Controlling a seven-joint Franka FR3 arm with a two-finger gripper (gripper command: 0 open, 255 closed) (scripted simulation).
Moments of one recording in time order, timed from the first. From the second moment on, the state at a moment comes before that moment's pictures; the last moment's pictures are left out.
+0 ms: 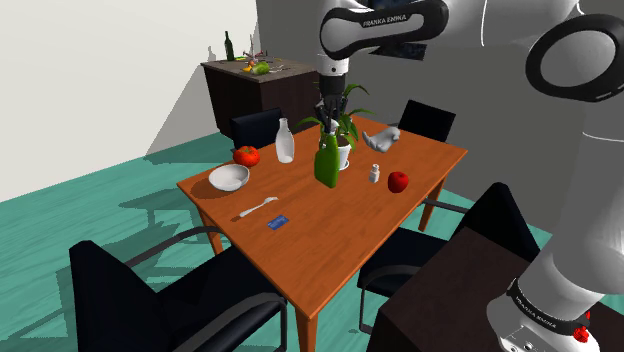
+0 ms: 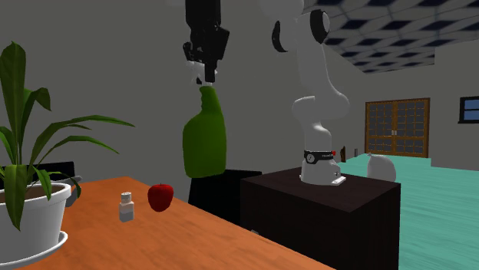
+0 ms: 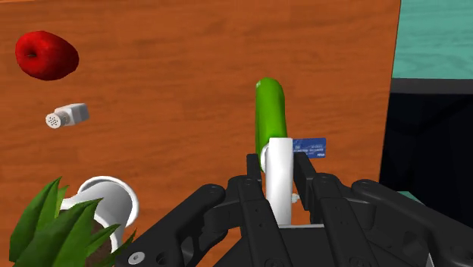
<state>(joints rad) -0.01 0.30 0.20 -1.45 -0.05 1.72 0.07</state>
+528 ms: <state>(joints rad) -0.12 0.22 0.14 -1.47 -0.03 1.67 -0.10</state>
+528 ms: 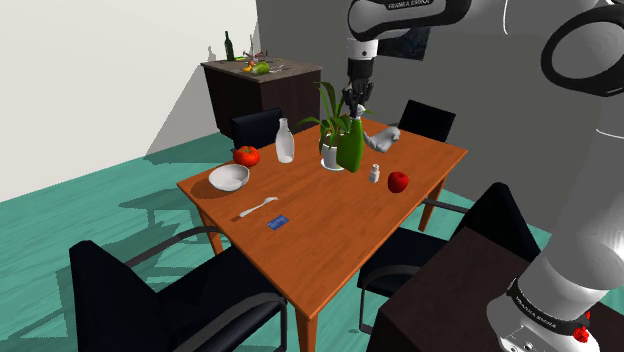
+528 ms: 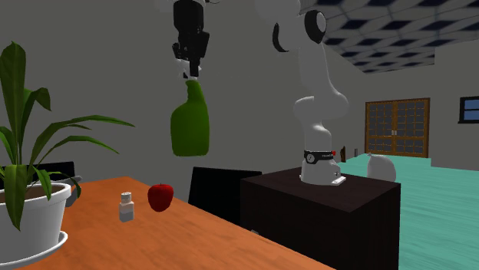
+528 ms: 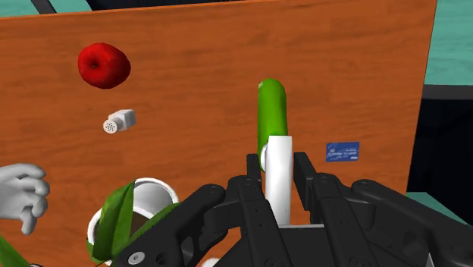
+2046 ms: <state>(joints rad) -0.31 0.25 0.03 -1.38 -0.01 1.60 -0.41</state>
